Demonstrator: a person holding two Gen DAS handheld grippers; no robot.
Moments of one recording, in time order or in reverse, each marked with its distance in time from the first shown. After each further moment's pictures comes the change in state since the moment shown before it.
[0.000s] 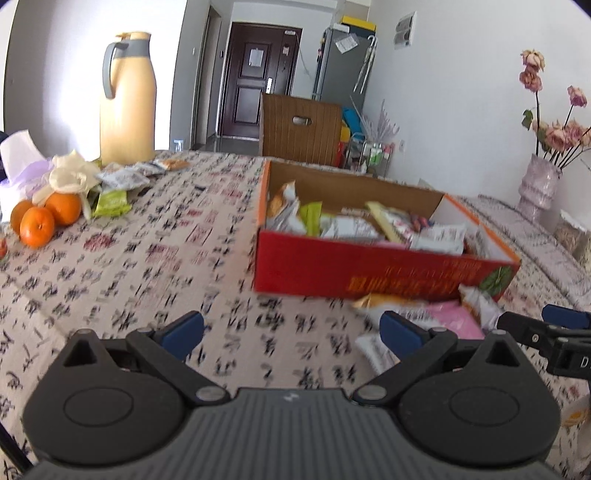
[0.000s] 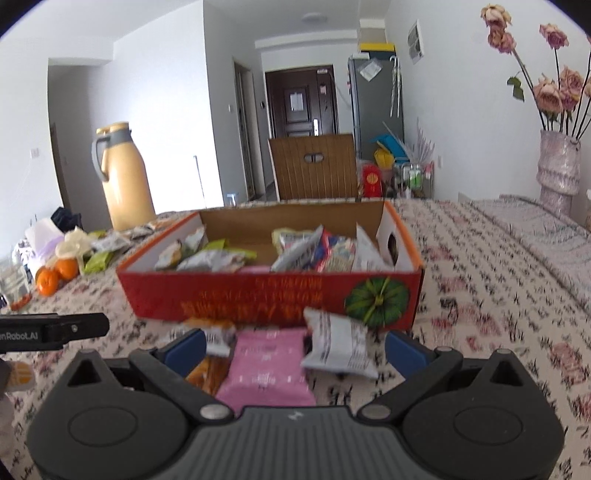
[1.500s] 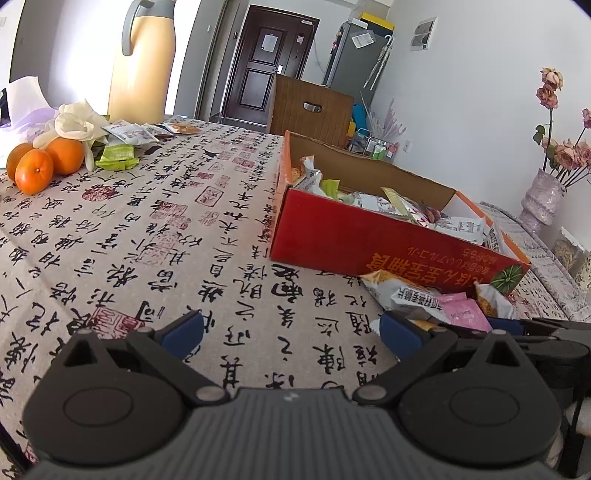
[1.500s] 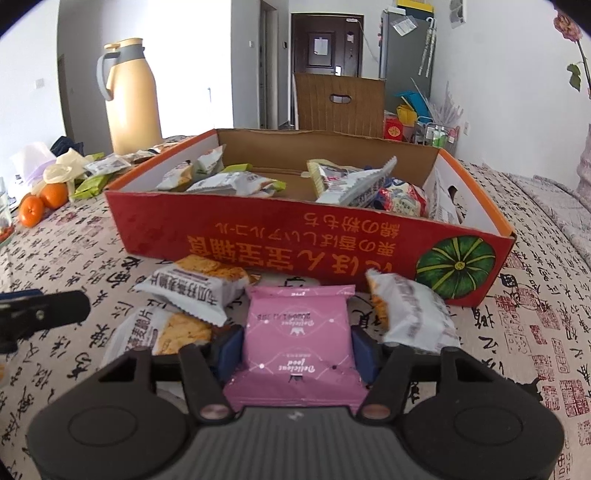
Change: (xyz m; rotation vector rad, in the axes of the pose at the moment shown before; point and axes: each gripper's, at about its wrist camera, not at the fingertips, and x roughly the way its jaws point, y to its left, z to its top) left arm 0.018 0.026 -0.017 -0.110 0.030 -0.041; right arm 0.073 0.040 -0.004 -0.121 0.196 -0.001
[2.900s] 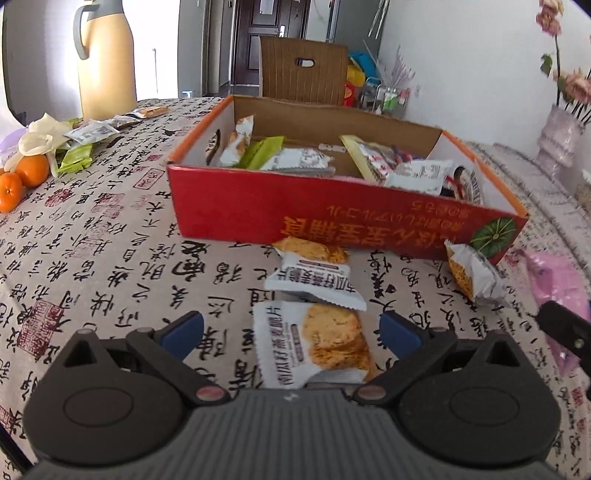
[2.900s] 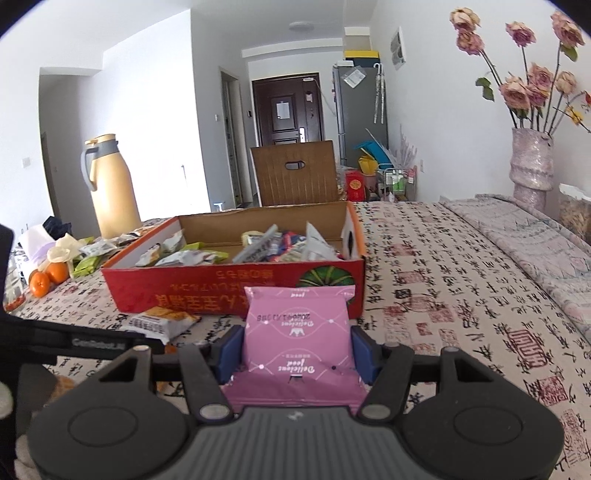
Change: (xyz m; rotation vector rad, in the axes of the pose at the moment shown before) left arm 0.034 -0.110 -0.001 0.114 0.156 0.145; right arm -0.101 -0.078 -0.040 0.149 -0.234 -0.034
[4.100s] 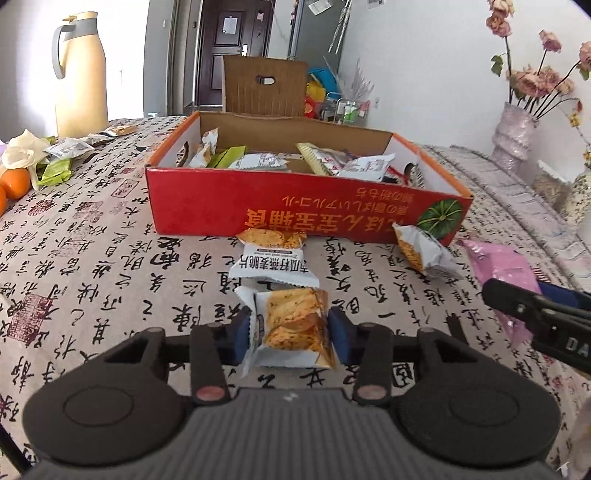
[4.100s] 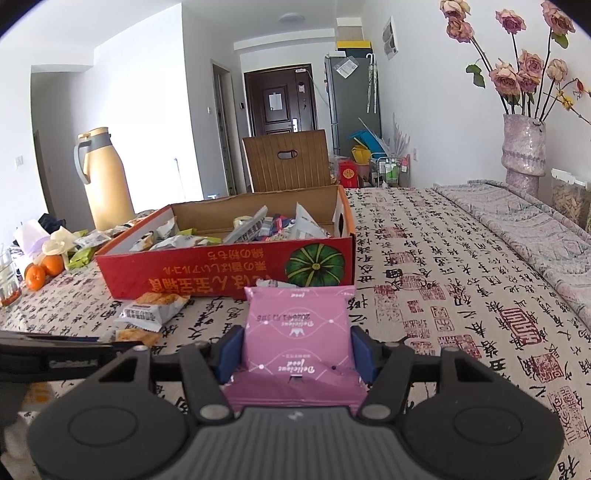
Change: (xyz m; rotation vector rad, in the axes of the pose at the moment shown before) left arm -0.034 0.003 -0.028 0.055 -0.079 -0.133; right arm -0.002 0.000 -0.013 0.015 0.029 -0.015
